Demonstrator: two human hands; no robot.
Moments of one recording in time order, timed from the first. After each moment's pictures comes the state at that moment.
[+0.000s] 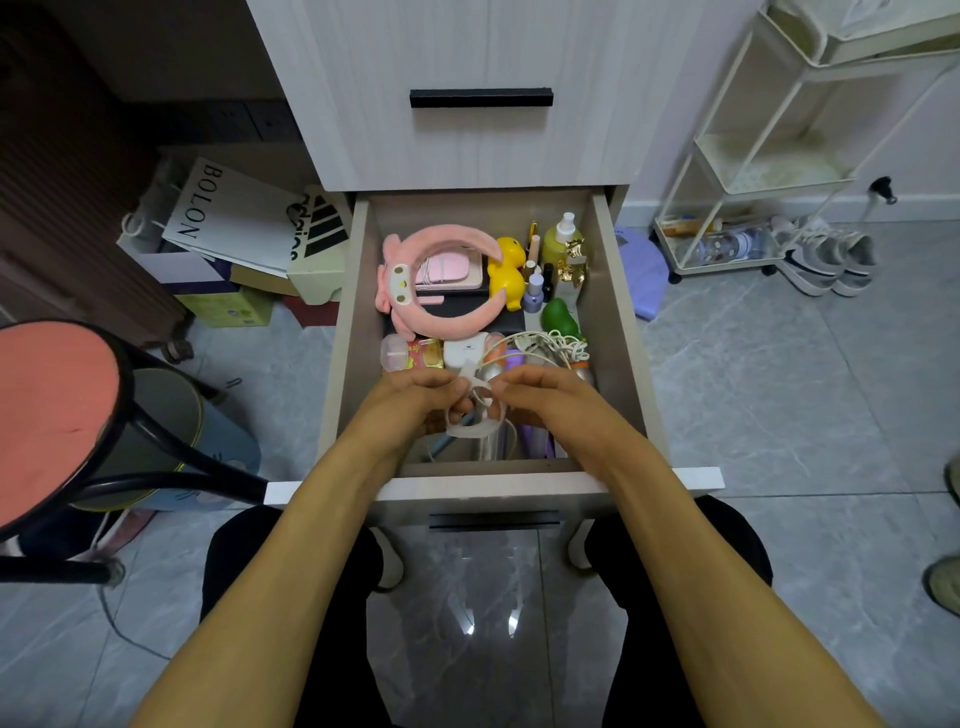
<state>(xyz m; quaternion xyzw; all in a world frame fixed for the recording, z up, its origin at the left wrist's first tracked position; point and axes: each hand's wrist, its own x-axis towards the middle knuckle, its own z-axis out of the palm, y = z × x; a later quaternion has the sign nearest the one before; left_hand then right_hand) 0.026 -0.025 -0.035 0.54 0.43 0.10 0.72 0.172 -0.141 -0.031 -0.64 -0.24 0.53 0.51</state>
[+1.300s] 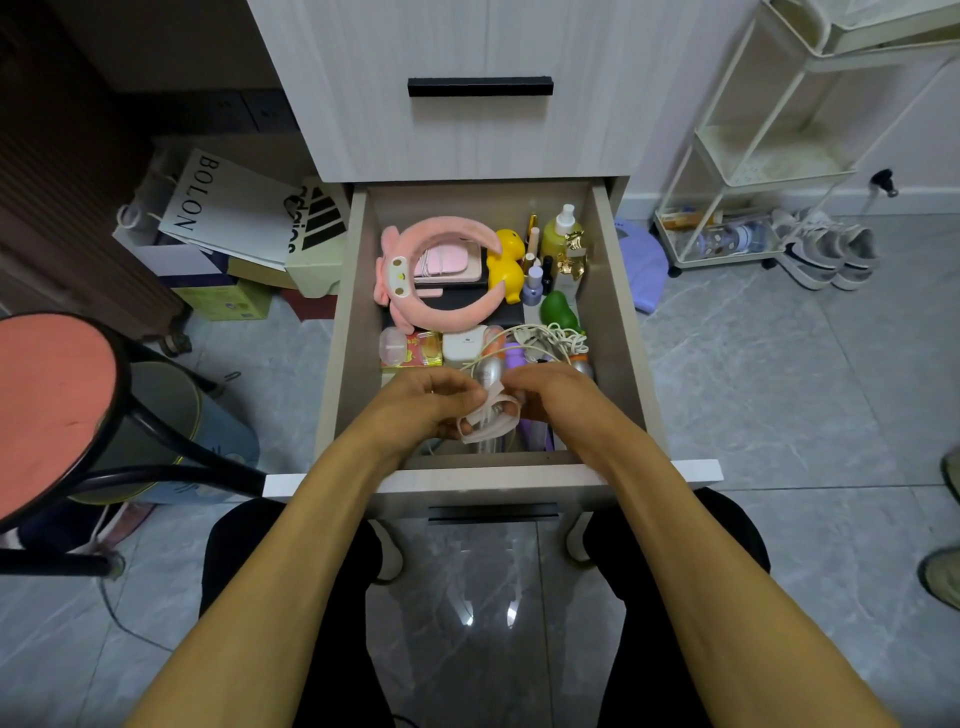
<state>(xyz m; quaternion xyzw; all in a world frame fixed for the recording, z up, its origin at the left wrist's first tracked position) 0.030 -0.030 -0.035 0.59 0.40 0.05 0.70 0.174 -0.134 -0.037 -0.69 -0.19 0.52 0.47</state>
